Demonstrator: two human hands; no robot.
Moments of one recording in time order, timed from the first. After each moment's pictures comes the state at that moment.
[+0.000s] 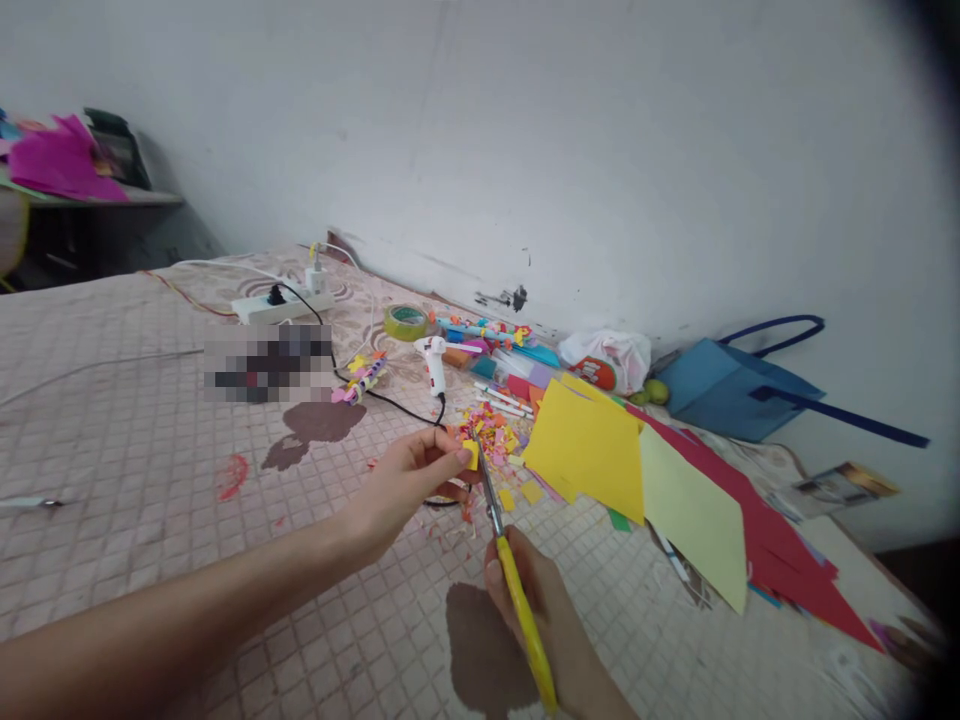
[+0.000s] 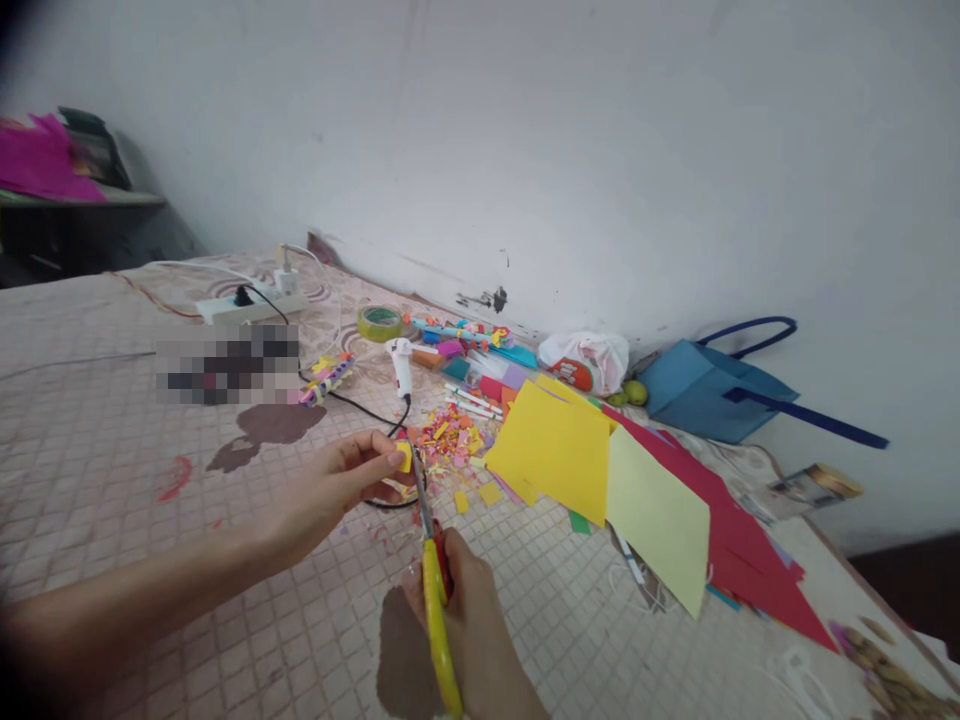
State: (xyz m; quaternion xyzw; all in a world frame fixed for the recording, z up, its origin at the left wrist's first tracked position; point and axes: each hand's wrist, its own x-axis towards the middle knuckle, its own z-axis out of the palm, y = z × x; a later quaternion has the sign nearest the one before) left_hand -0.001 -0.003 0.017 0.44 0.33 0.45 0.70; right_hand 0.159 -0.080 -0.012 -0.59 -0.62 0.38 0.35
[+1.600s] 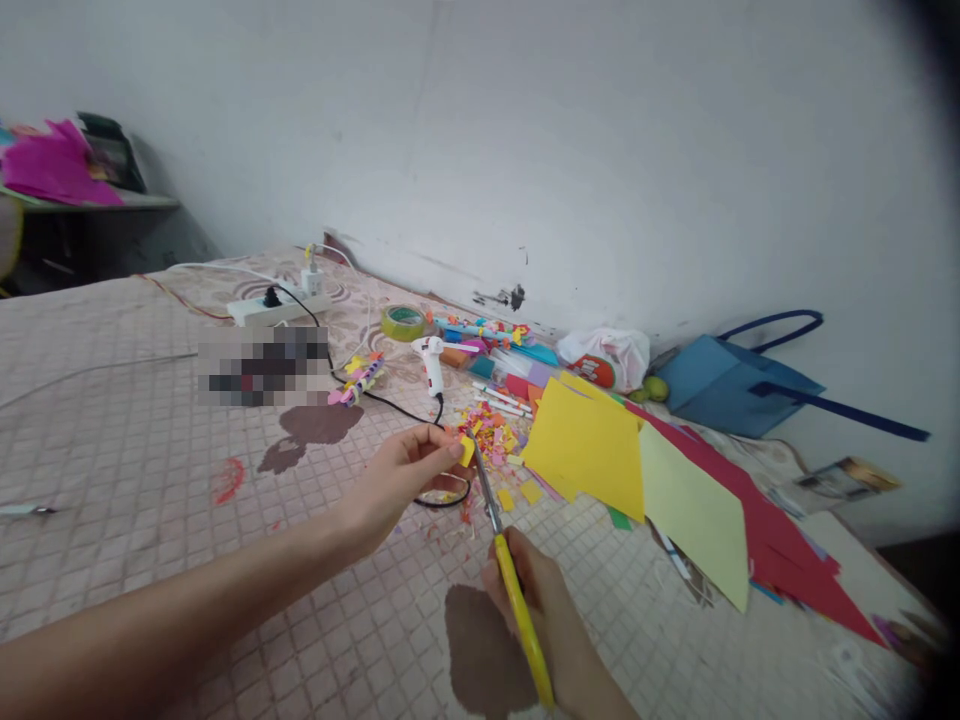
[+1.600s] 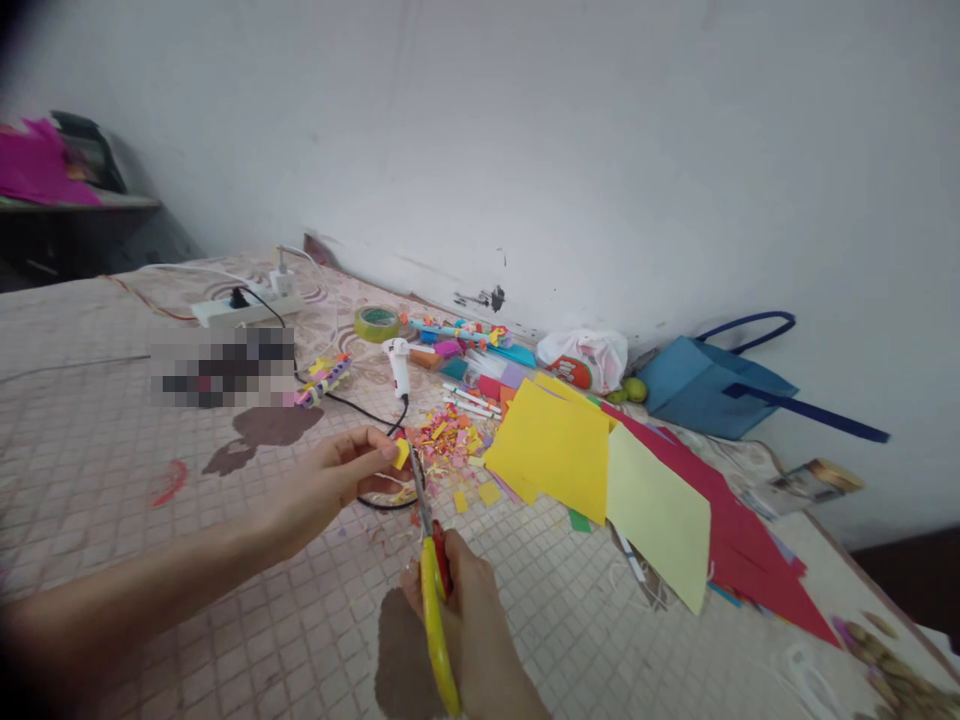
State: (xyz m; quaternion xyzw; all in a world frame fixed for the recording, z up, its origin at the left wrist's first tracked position) left_hand -0.003 0.005 0.012 0.45 0.32 0.46 0.70; right_hand 0.158 -0.078 -0.011 -0.61 -0.60 0.39 0.34
